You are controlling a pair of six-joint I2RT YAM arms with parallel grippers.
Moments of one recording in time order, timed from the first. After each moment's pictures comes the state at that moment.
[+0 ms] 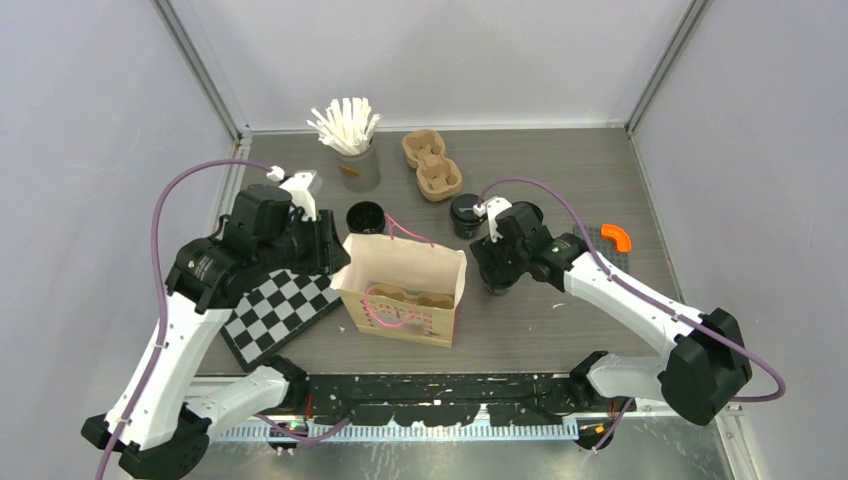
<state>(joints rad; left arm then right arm) -0.51 0.96 1.42 -1.17 0.08 -0.40 0.63 1.24 0.89 -0.54 0.12 0.02</state>
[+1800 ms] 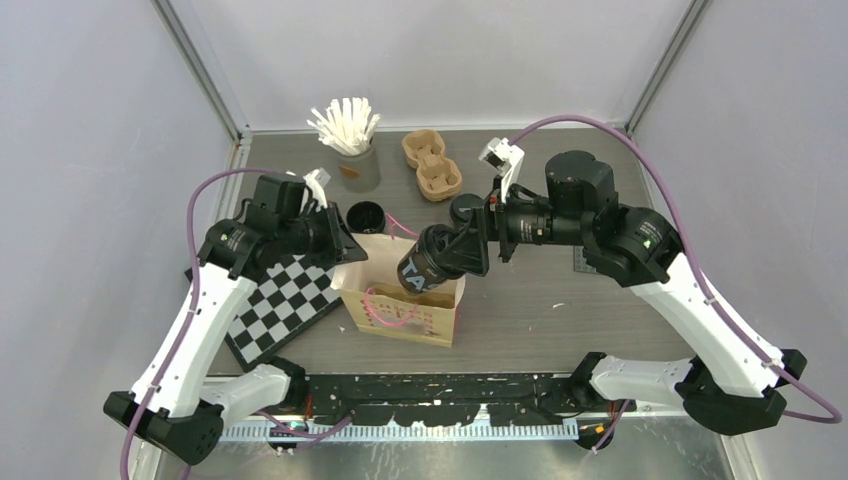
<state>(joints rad) -0.40 1.06 1.33 -1.07 0.33 -0.64 0.81 1.13 1.57 -0.79 -0.43 0.35</state>
